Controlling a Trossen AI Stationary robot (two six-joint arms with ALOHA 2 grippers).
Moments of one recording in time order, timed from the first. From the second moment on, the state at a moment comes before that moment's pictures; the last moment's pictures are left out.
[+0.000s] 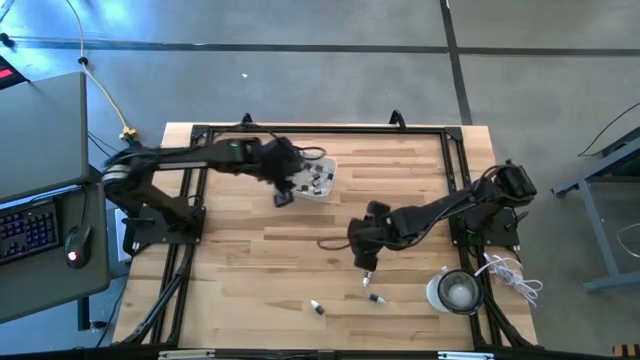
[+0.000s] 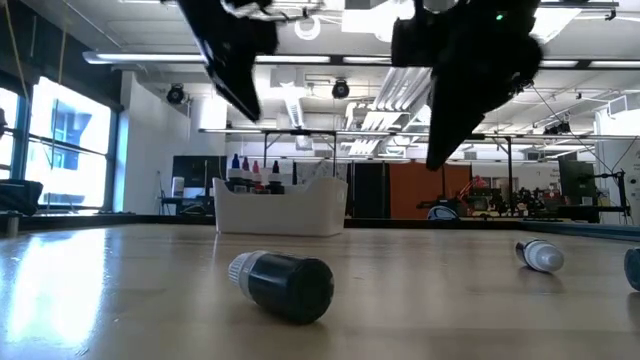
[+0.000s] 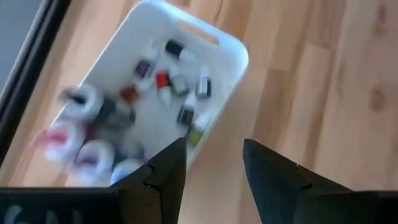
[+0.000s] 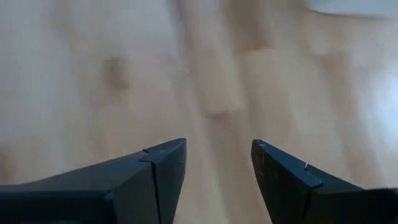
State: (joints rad) left arm 0.24 1.41 1.21 -0.76 -0.06 0.00; right arm 0.29 1.66 1.13 -0.68 0.29 0.49
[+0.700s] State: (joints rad) left arm -0.04 1.21 1.10 -0.80 -0.15 -0.15; right arm 0.46 1.79 1.13 -0.58 0.01 -0.16
